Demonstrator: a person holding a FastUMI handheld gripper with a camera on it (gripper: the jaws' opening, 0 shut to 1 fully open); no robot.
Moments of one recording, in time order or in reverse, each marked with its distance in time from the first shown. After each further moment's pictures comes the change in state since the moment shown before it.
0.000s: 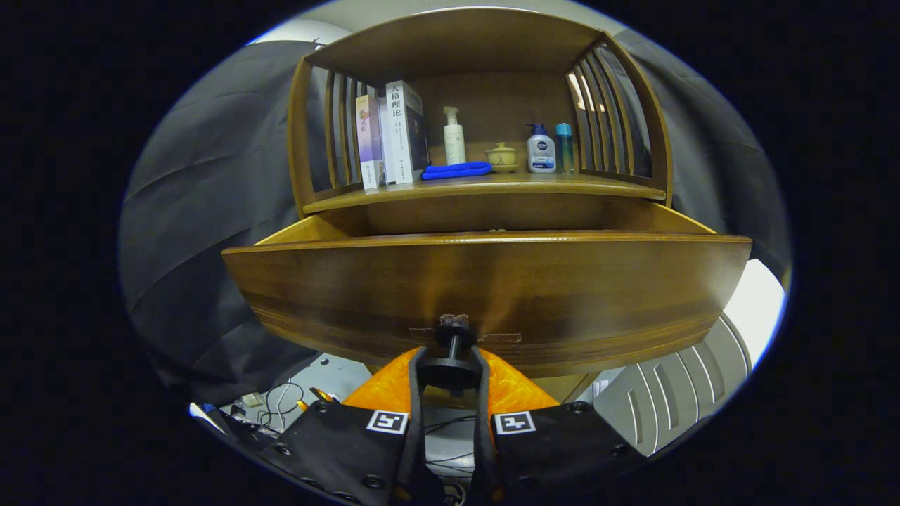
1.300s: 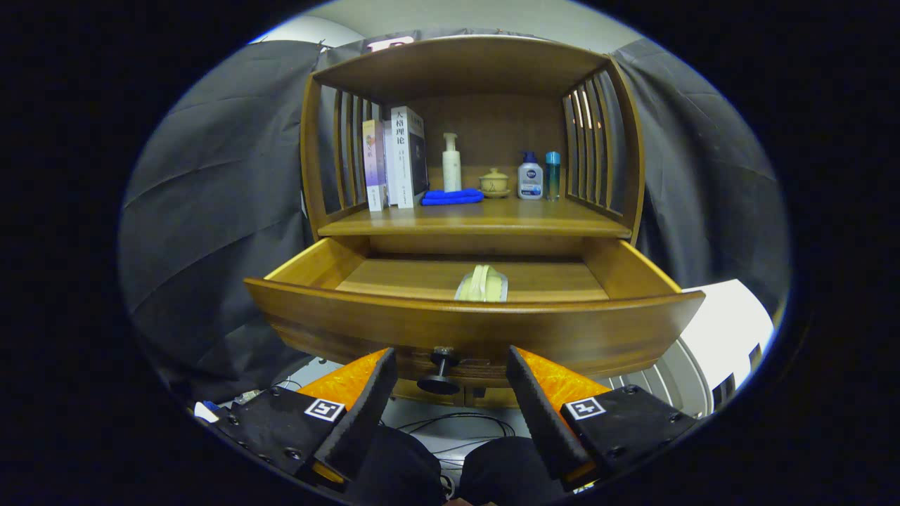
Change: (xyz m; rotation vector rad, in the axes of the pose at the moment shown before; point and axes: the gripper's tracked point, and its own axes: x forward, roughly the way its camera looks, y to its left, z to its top) arm -0.076 -0.005 0.058 -0.033 -0.032 -0.030
